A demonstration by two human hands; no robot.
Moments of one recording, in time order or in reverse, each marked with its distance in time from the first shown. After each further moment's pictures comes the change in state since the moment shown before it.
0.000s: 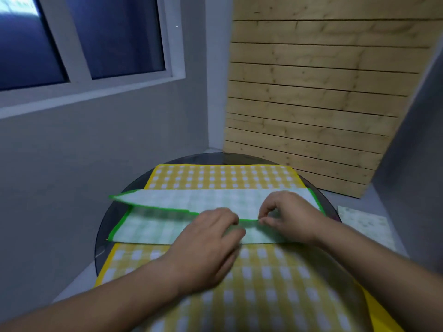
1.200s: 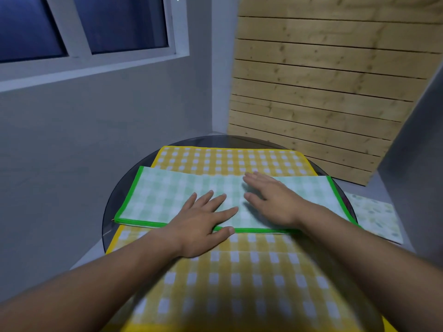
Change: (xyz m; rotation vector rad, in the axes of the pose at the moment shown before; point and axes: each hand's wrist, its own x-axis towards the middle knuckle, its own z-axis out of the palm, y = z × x) left_hand -0.018 -0.042 0.039 -0.199 -0.531 -0.351; right_hand 0.033 -0.017 0.041 -0.002 -0.078 0.029
